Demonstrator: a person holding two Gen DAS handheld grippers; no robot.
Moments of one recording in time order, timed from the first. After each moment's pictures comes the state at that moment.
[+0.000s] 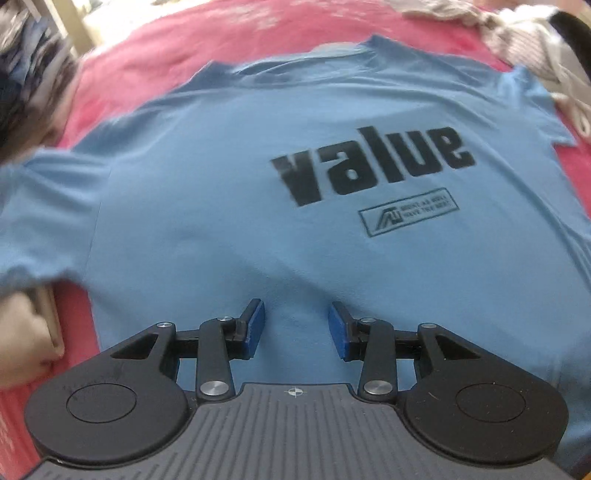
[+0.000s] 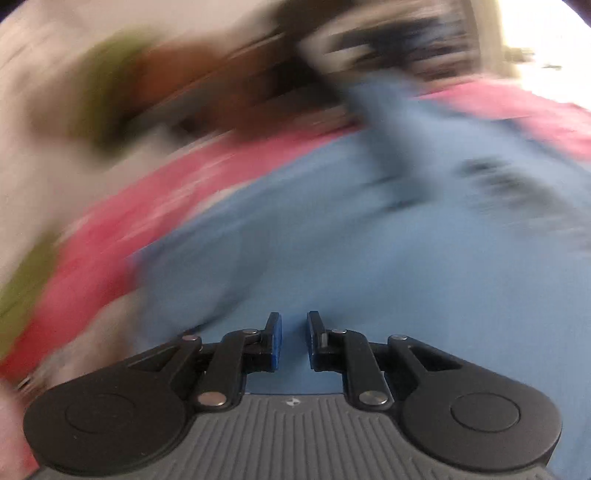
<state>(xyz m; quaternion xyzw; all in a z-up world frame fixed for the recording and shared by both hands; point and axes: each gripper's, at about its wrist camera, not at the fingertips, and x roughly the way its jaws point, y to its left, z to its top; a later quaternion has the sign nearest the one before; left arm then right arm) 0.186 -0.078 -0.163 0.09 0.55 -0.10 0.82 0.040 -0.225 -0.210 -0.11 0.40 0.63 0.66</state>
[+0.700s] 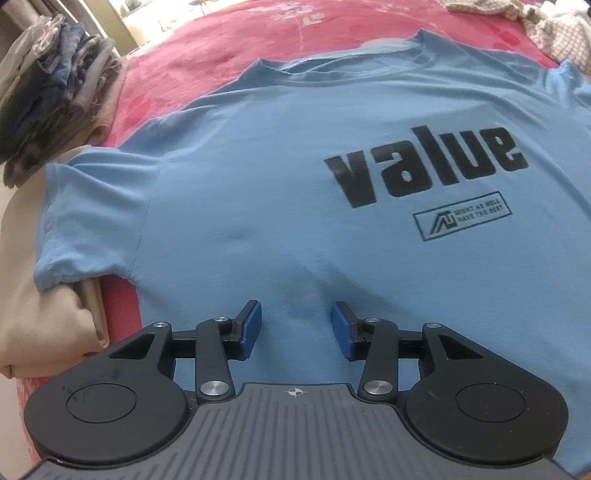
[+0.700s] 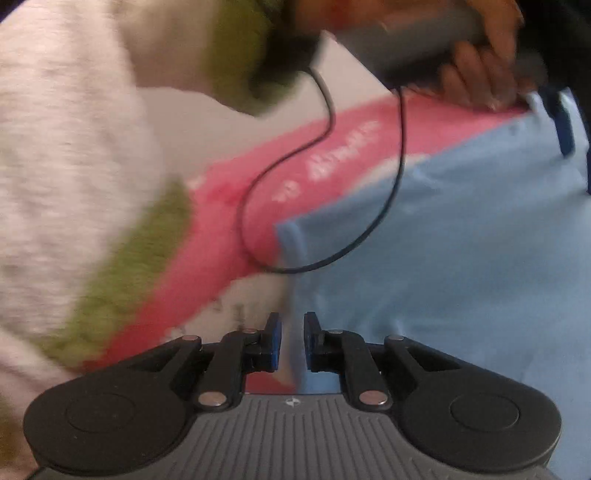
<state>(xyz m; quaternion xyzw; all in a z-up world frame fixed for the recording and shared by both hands) 0.185 -0.072 -0.160 0.15 0.54 -0.02 0.83 0.020 -0.172 -0.194 -0.10 0.38 0.71 0.59</state>
